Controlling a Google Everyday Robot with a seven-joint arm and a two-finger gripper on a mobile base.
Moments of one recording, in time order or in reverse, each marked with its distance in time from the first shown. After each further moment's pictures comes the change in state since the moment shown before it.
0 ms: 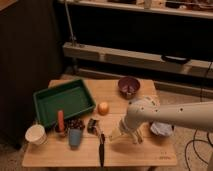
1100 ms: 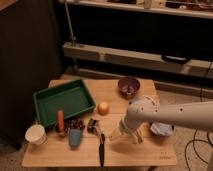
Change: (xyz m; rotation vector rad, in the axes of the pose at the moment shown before) arm -0.003 0.006 -0.005 0.031 0.005 -0.019
